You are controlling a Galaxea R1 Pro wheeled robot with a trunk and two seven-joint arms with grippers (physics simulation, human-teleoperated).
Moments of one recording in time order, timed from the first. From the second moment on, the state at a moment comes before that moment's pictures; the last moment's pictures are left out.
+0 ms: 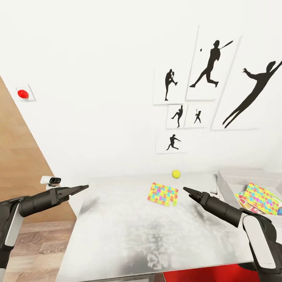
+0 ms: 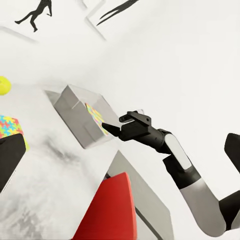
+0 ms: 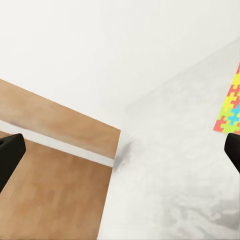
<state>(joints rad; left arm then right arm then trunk) -0.46 0.28 0.32 -1.39 0.31 1.01 -1.49 -0.32 -0.15 -0.27 -1.52 -0.76 1.00 0.55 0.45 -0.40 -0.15</state>
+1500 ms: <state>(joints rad) -0.45 0.28 0.33 -1.39 0.31 1.01 -1.50 -1.11 0.08 -0.01 -0.67 -0.75 0.85 -0.41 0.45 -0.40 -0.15</state>
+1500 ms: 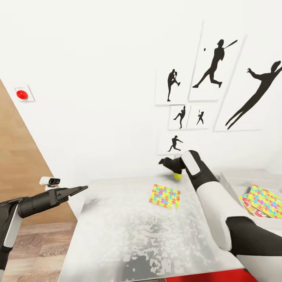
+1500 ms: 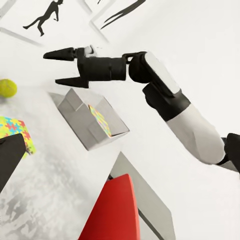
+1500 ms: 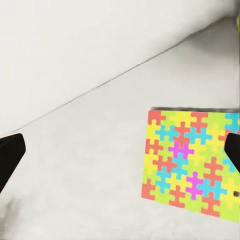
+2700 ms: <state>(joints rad) -0.44 0.41 0.34 -1.39 0.31 1.01 -1.57 -1.28 0.08 0.14 -0.39 -0.66 0.71 -0.39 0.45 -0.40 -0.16</state>
